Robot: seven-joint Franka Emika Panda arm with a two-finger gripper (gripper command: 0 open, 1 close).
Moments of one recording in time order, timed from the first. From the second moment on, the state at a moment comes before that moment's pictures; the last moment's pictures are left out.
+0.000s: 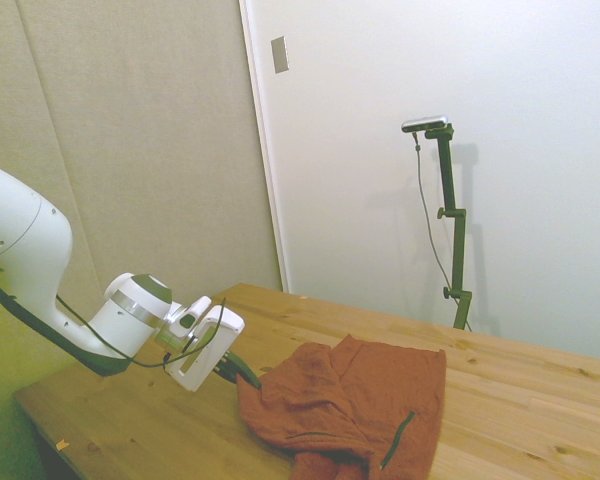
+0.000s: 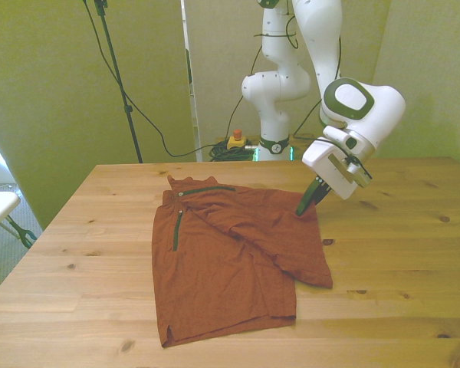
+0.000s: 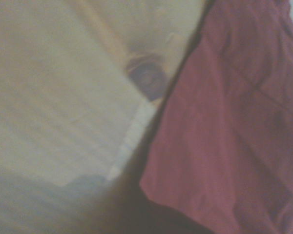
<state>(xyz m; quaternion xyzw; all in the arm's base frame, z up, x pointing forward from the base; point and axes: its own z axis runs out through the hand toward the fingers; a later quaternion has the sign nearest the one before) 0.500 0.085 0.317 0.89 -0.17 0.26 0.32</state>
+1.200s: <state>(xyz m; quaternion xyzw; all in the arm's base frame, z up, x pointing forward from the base) 0.680 -0.062 0.430 0.85 -0.35 0.29 0.26</state>
